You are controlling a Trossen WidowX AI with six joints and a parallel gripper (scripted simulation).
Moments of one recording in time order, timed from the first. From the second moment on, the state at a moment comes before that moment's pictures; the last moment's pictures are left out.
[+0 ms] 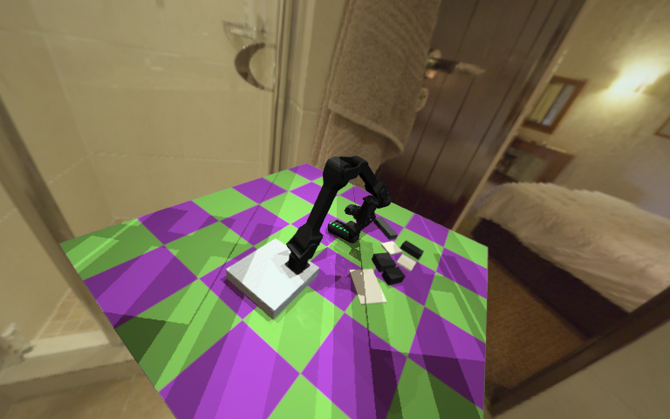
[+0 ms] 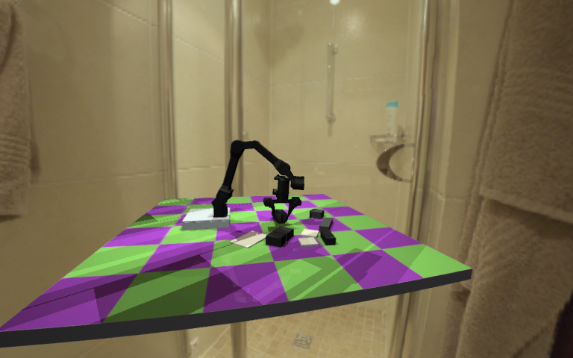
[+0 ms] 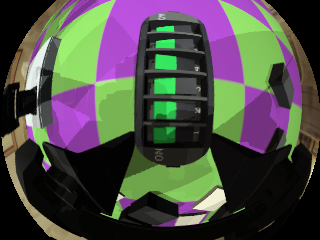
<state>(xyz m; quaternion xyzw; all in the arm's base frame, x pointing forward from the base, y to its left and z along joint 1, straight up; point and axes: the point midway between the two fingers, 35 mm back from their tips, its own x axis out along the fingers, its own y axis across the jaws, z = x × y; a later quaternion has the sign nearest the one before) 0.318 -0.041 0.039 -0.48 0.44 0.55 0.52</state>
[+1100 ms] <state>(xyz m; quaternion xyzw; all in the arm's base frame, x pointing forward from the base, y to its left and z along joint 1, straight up) 0.316 -0.029 0.057 -0.49 0.45 0.54 0.51</state>
